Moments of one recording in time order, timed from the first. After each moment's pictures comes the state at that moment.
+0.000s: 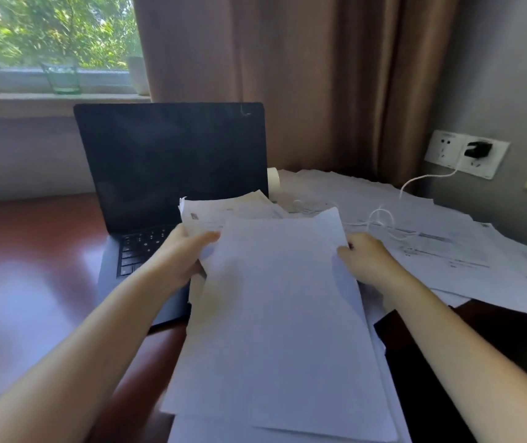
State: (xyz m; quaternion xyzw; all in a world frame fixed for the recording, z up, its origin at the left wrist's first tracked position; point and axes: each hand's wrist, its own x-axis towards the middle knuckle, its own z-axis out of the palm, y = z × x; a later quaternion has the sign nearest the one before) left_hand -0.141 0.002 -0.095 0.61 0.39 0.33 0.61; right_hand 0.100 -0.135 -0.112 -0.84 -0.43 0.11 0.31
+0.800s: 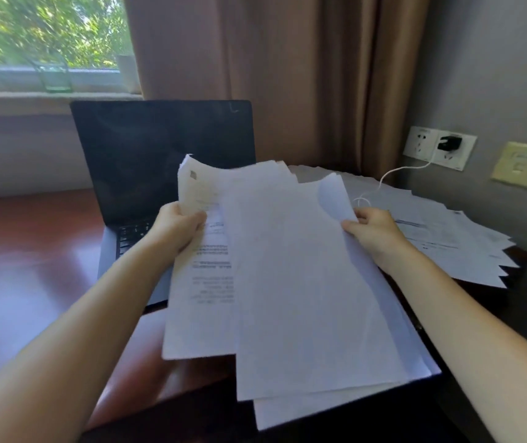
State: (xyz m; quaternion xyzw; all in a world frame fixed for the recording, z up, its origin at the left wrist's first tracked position) left_hand -0.146 -0.017 -0.069 0.65 0.46 0.34 0.50; right_hand 0.098 -0.169 -0.087 -0.77 -0.31 0.15 0.53
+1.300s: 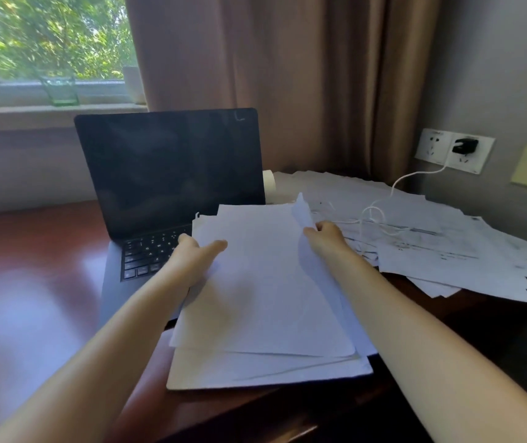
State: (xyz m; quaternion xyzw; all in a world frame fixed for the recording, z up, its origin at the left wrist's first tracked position) left_hand -0.134 -0.012 -0.097 0.68 0.54 0.26 0.43; right_hand 0.076 -0.084 -0.109 -0.80 -0.30 0.20 0.47
